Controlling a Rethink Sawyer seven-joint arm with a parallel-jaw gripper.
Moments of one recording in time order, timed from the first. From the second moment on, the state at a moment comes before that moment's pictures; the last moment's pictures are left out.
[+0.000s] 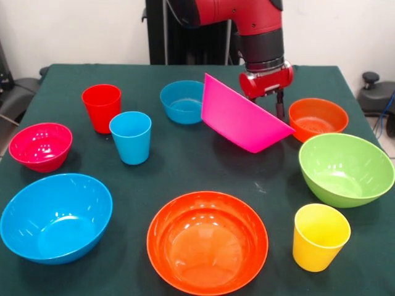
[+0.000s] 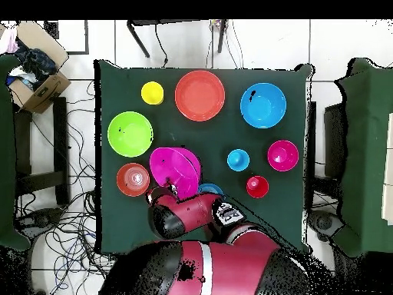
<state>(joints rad) -0.28 -0.44 0.19 1.96 -0.54 -0.22 1.68</state>
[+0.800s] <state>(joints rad) -0.28 -0.50 0.19 1.97 -0.54 -0.20 1.68</state>
